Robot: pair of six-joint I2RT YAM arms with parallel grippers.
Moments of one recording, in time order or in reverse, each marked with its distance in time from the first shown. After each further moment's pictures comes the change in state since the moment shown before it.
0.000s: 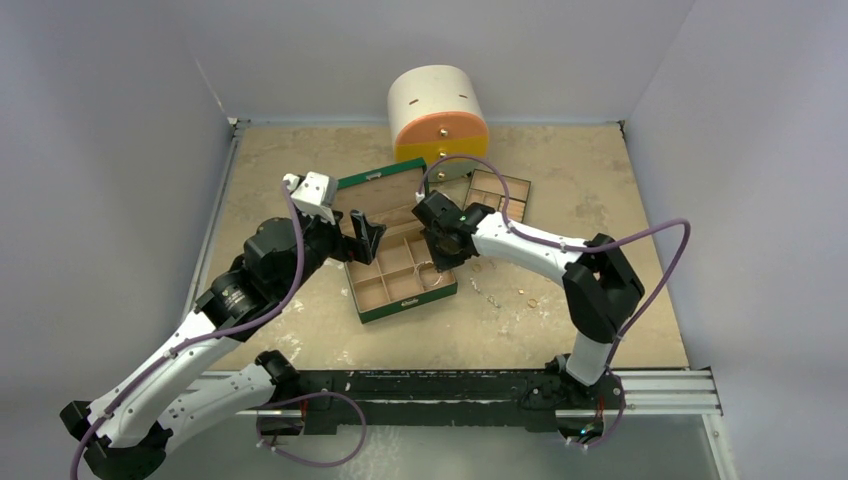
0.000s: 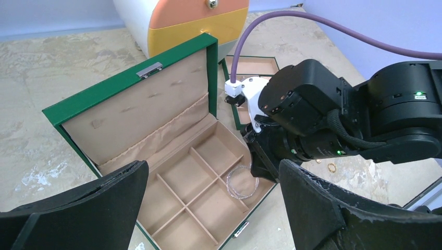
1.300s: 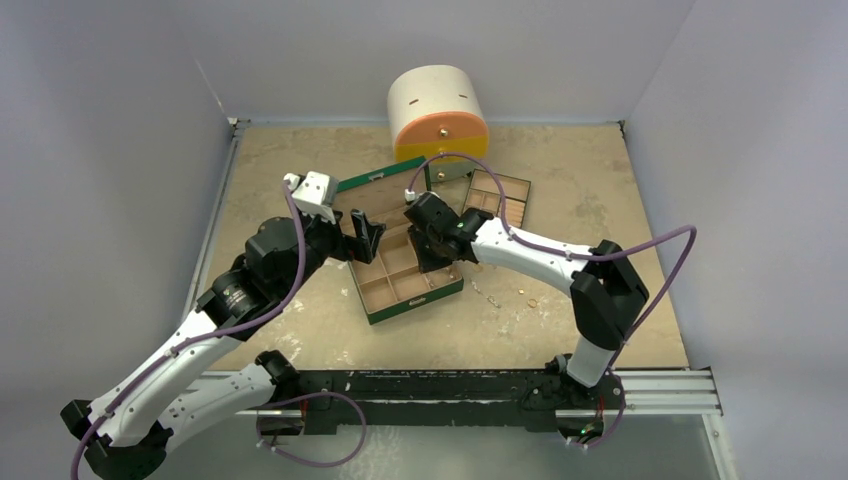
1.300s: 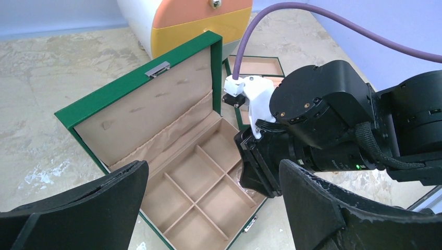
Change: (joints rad) left arm 0.000 0.006 0.000 0.000 -0.011 0.000; right arm 0.053 -0.031 0.002 0.071 -0.023 0.047
